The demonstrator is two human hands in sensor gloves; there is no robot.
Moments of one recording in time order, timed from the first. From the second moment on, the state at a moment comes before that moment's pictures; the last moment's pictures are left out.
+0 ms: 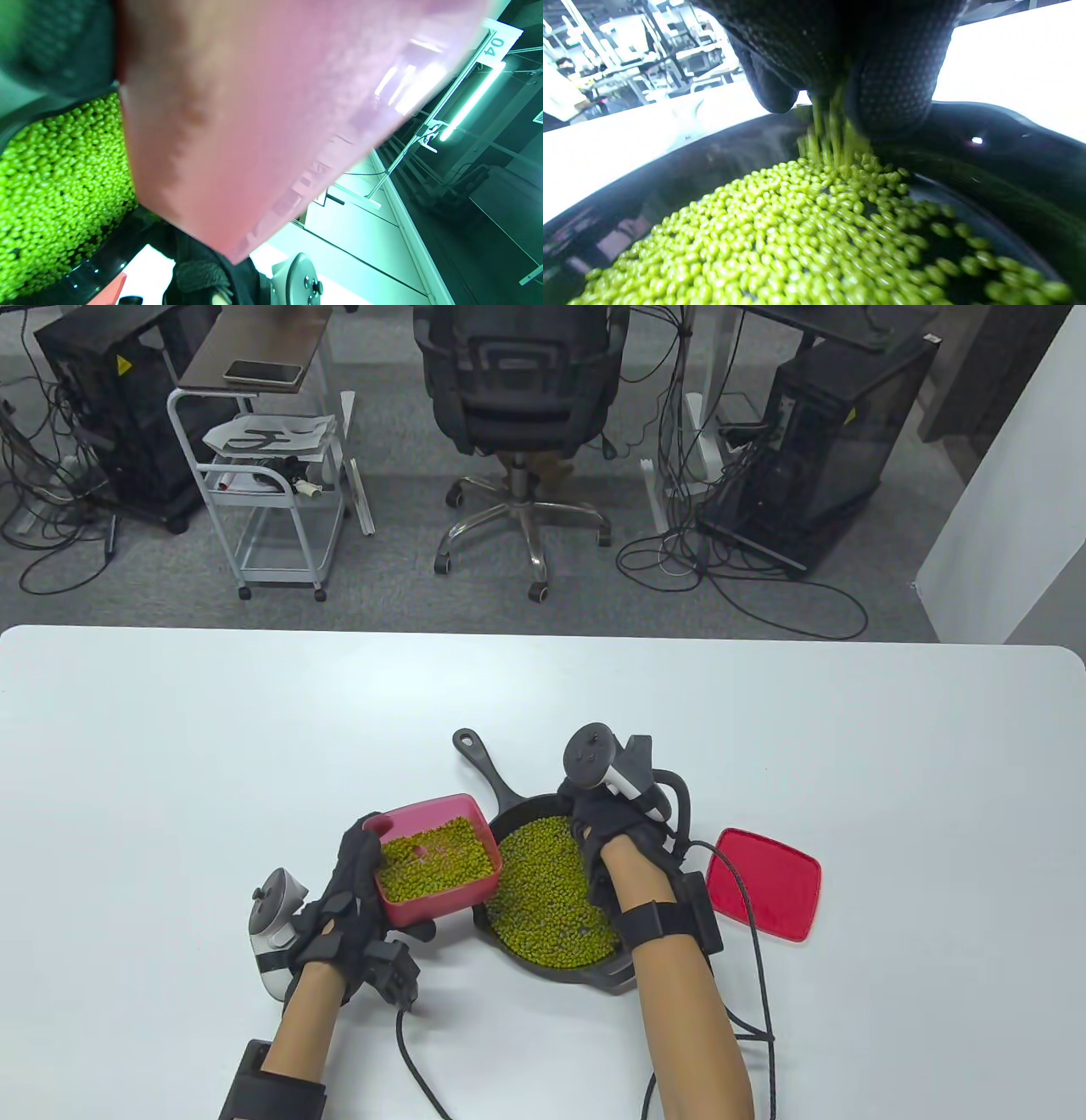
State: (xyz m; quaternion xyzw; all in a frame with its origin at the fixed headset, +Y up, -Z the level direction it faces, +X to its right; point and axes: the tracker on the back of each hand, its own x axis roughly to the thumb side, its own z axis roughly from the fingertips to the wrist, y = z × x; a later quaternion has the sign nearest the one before) left_hand -0.240 -0.791 -0.300 -0.14 0.07 0.83 0.54; right_hand 0.068 -0.710 -0.422 0.03 0.15 0.98 0.13
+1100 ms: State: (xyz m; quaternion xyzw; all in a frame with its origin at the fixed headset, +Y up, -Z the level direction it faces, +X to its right) left_hand -0.216 -0.788 -0.293 -0.16 0.03 0.79 0.59; right_hand -0.029 -0.649 -0.333 0.26 0.23 0.92 0.21
